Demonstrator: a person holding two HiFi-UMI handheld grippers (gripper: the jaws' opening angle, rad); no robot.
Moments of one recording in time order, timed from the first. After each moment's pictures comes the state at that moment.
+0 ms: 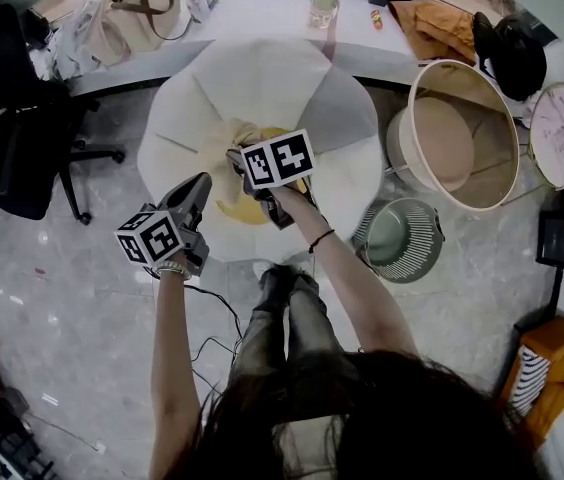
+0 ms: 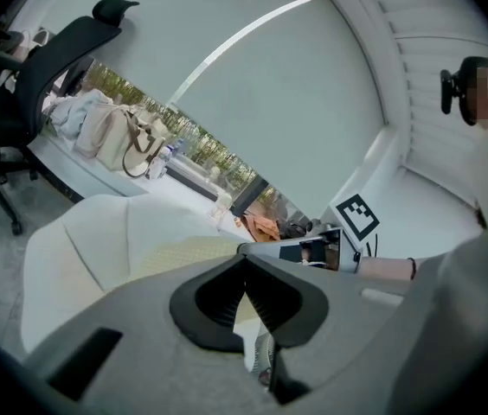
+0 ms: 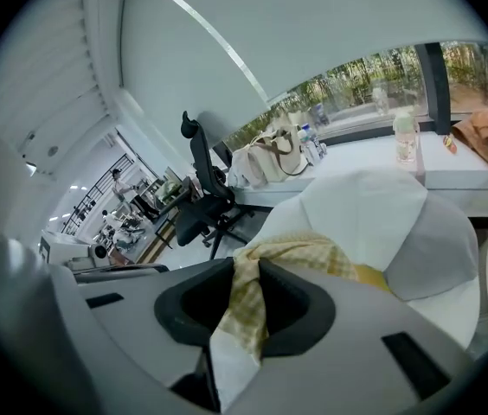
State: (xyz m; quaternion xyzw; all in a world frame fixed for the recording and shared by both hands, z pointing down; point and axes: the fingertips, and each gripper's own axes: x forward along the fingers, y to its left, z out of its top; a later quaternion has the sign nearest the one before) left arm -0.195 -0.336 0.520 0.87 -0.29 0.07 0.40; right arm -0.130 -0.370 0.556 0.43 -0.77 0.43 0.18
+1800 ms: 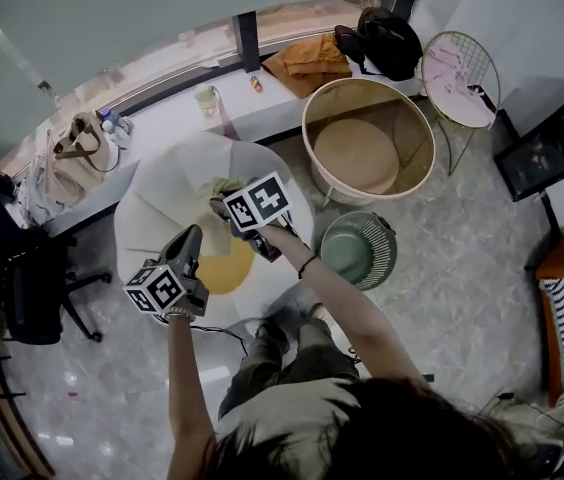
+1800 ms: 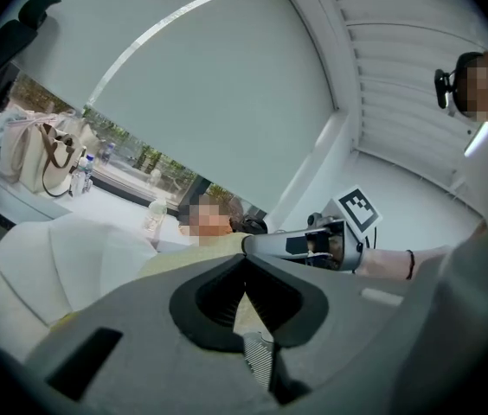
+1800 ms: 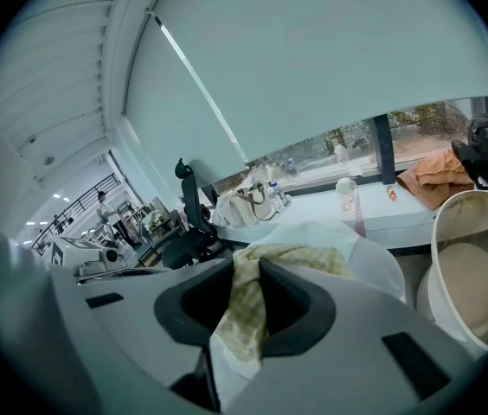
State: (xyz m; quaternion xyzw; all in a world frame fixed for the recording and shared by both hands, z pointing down) left arm -0.034 -0.285 0.400 0.93 -0.18 0.06 0.32; right arm 0.038 -0.309 0.416 0.52 -0.76 0.37 0.11
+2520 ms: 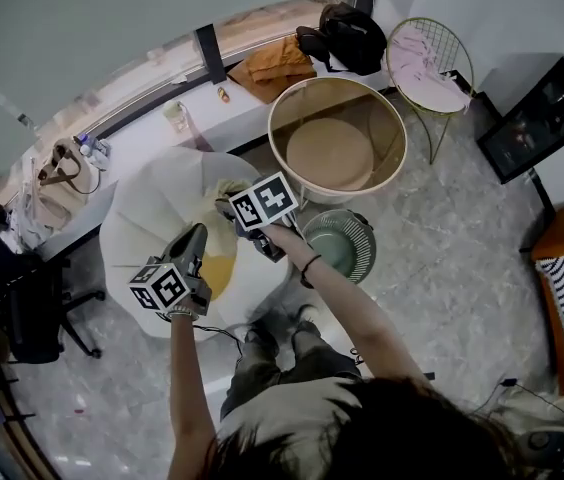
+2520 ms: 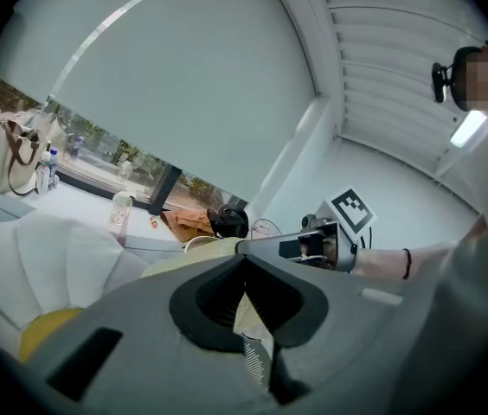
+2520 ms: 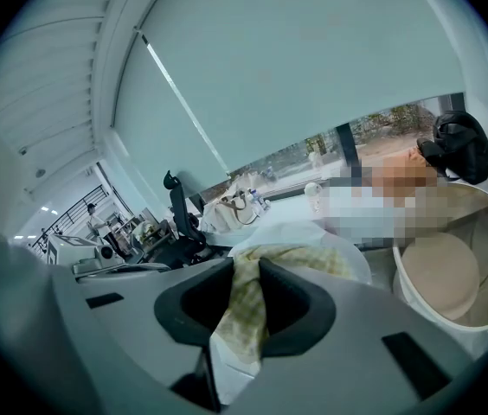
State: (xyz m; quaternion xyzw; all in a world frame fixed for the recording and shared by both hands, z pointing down) left arm 0.065 -0.214 0.383 0.94 -0.13 0.08 0.30; right arm 0.137 -0.233 0.410 0.56 -0.73 0.38 0.08
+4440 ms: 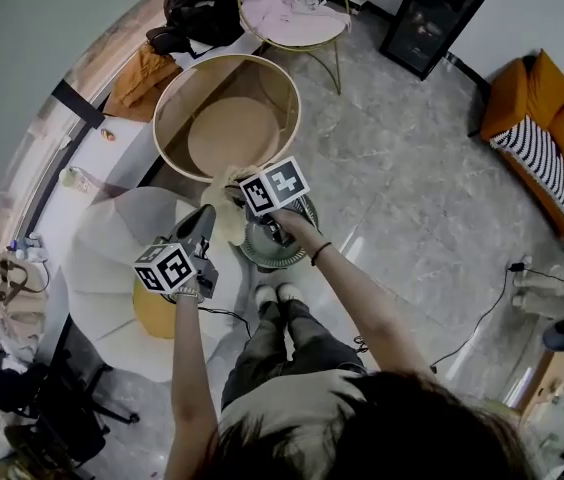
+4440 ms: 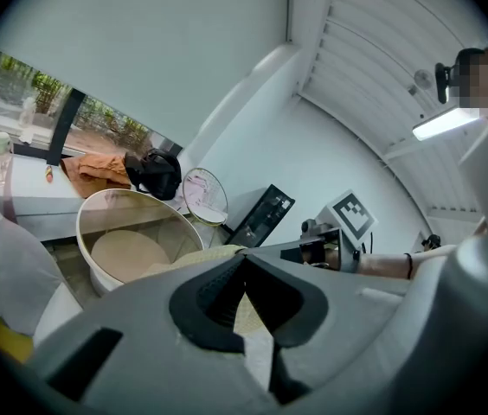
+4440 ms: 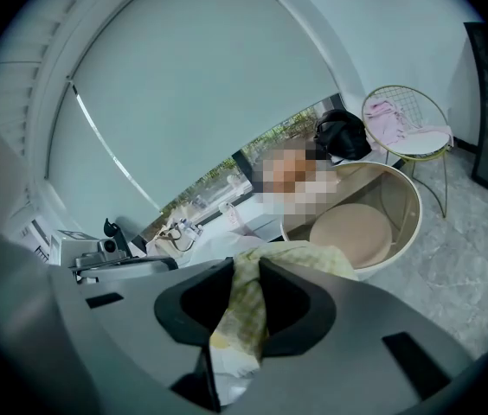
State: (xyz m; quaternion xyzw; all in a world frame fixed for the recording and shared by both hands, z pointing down) left arm 0.293 -0.071 0.409 0.93 0.12 0.18 0.30; right arm 0.353 -0.049 0.445 0.70 -0.56 0.44 -0.01
